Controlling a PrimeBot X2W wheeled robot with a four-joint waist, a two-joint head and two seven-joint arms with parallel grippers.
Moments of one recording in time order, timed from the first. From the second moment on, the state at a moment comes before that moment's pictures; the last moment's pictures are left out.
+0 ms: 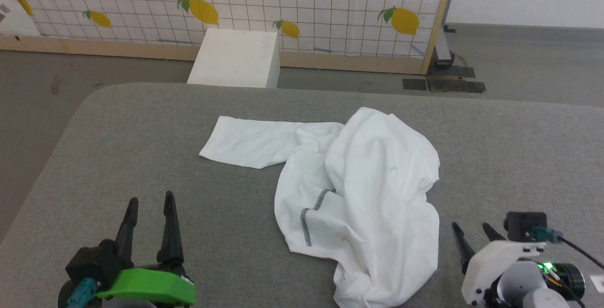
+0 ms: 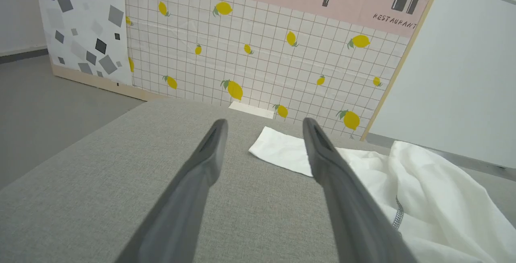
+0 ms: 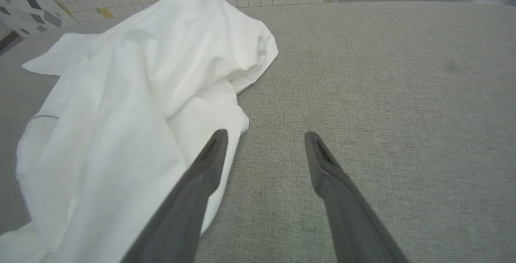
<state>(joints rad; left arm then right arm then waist) 0.07 0.21 -0.12 -0.02 -0.44 0.09 -0.26 -0.06 -0.05 -0.09 0.34 0.15 0.13 0.14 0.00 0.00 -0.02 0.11</state>
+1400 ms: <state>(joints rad) 0.00 0.06 -0.01 0.02 -0.30 -0.09 -0.26 -0.64 -0.32 -0.26 0.46 -0.14 0.13 0.47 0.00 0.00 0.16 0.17</state>
